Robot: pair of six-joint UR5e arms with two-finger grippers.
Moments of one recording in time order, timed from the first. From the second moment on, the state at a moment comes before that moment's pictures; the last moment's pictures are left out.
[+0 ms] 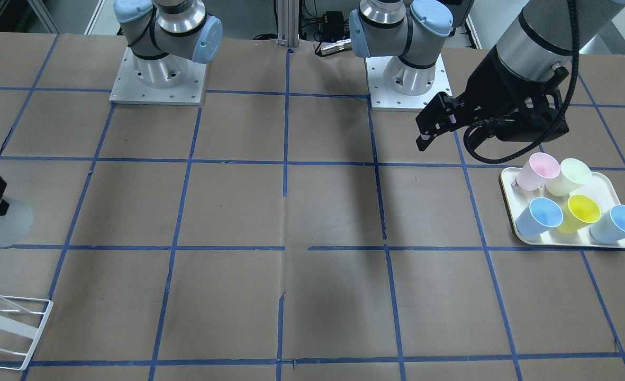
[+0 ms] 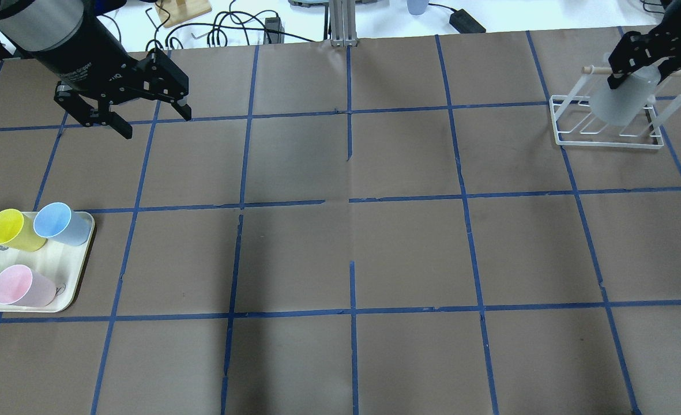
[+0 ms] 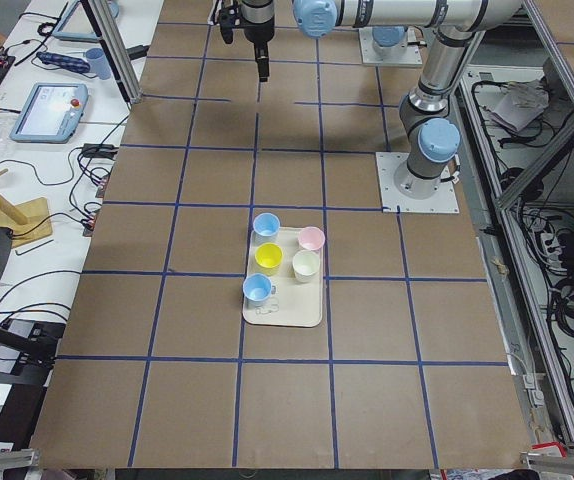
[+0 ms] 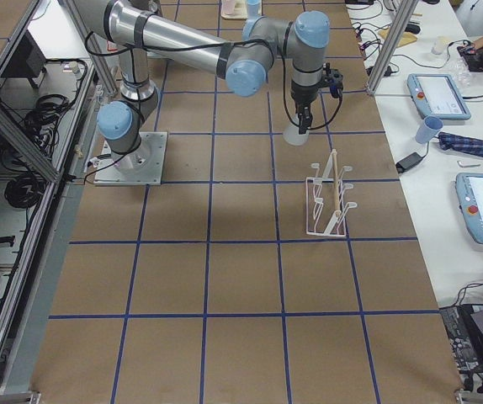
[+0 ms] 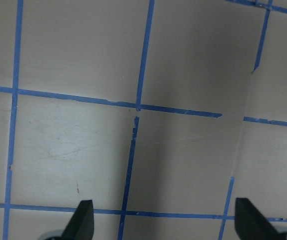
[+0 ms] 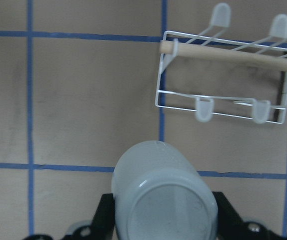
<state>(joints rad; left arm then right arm) -1.44 -1.60 -1.51 -1.63 1.37 -0.02 1.20 -1.39 1.46 -1.70 -1.45 -0.43</state>
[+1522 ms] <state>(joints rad) -1.23 -1.61 -1.83 -1.58 0.15 0.21 1.30 -1.43 1.65 -1.25 -0.19 -0.50</state>
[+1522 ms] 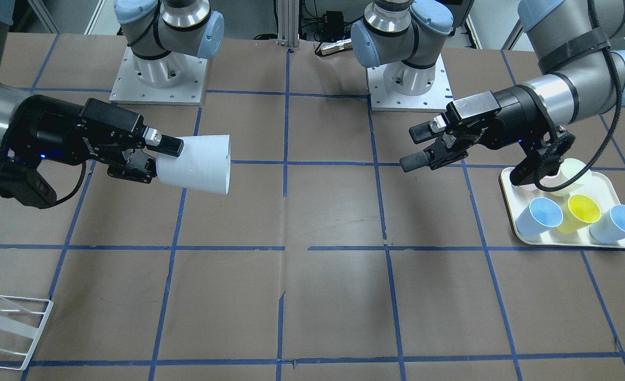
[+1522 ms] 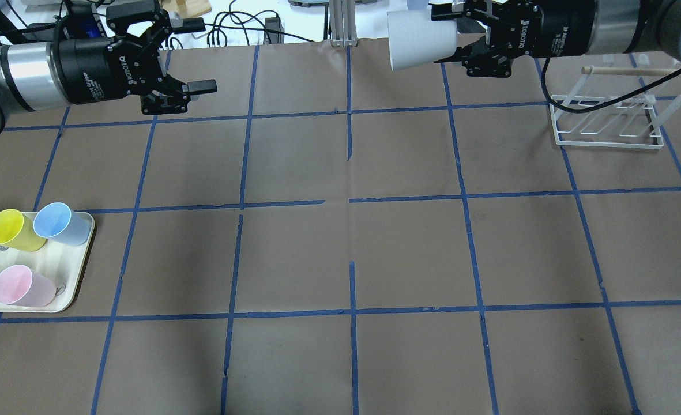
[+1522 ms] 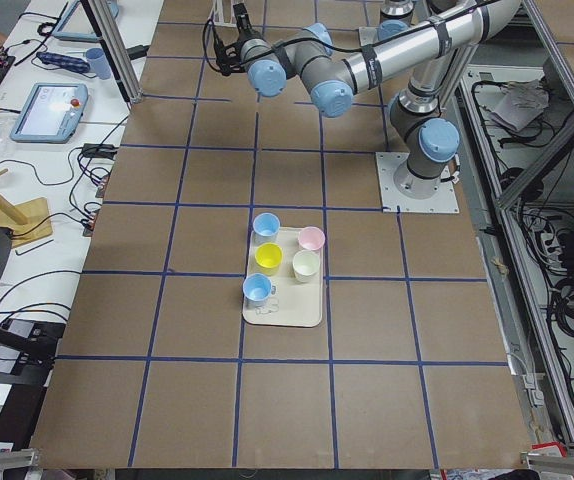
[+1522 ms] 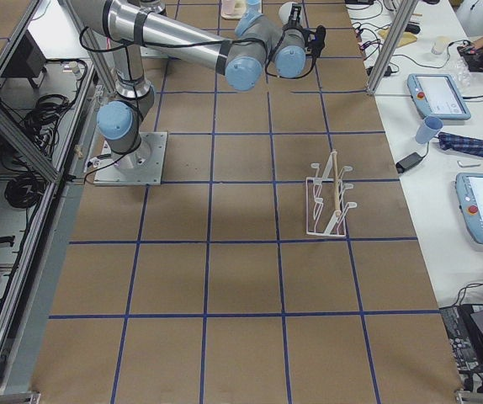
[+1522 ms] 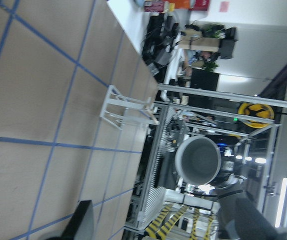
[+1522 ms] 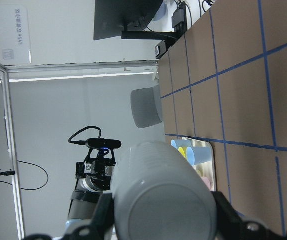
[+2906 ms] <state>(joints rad) -1.50 -1.70 -1.91 -1.02 0.08 -0.23 1.41 -1.45 1.76 -1.25 -0.12 -0.51</state>
